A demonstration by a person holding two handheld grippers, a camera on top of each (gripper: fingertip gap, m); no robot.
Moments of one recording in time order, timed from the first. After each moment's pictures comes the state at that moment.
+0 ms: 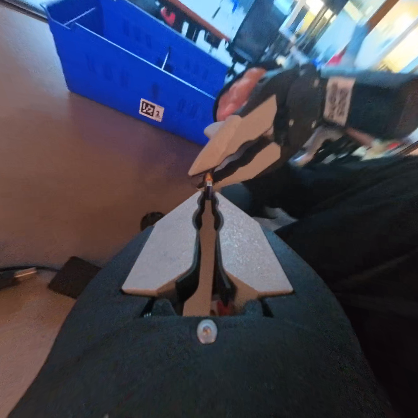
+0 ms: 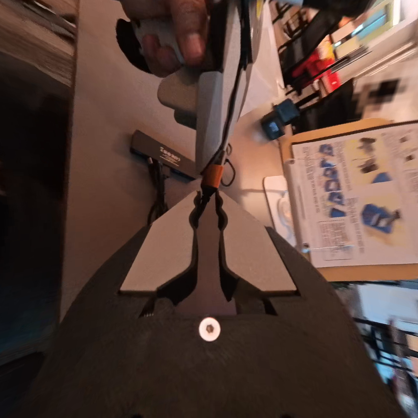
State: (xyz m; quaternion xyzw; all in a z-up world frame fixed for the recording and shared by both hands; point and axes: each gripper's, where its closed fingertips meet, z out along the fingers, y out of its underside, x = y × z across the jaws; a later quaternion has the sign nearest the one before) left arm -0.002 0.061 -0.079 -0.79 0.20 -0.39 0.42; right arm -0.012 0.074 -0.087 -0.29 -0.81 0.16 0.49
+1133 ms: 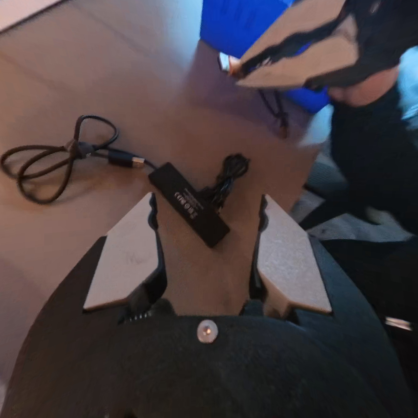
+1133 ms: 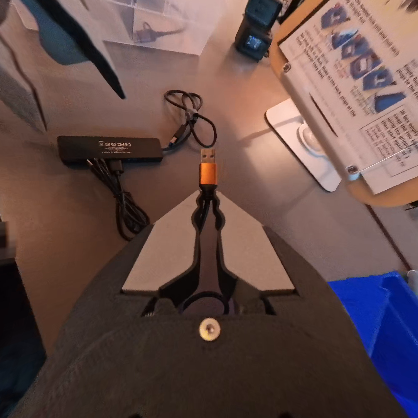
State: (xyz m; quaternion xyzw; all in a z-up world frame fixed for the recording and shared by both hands) left arm -0.083 0.039 -0.141 -0.88 0.08 -0.18 0.42; right arm -0.034 0.145 -0.115 -0.50 -0.72 0.22 0.43
